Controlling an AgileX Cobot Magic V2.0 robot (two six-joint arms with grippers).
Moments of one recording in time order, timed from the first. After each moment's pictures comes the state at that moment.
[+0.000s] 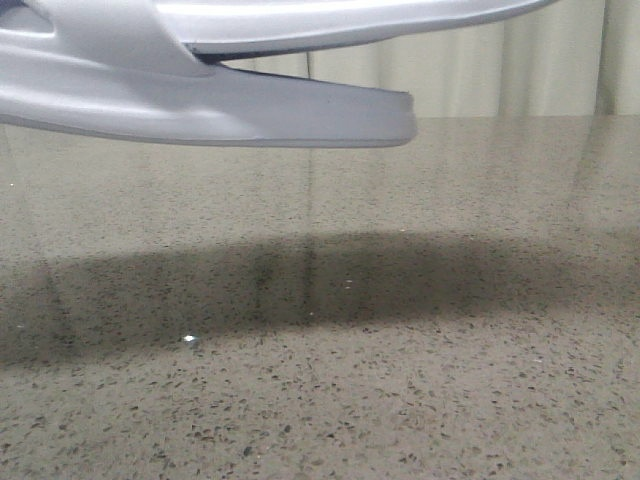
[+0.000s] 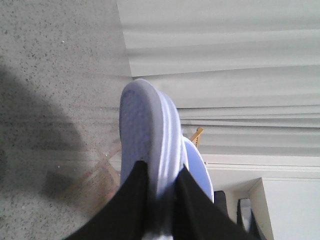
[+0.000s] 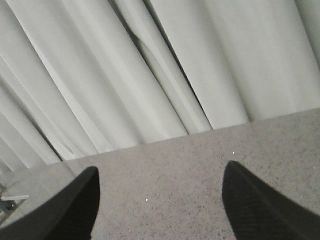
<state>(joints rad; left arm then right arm) -0.07 0.36 -0.22 -1.62 0.67 0.09 0.29 0.67 -0.63 1.50 0.09 -1.07</state>
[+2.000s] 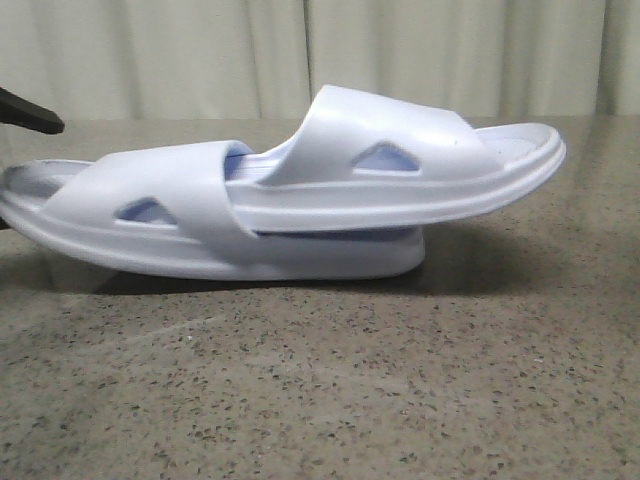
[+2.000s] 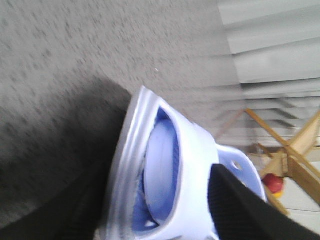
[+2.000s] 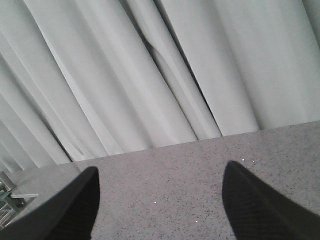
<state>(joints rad) -0.07 1.13 -0.40 -1.78 0.74 0.83 0.29 0.63 -0.63 1.50 0.12 -1.08</state>
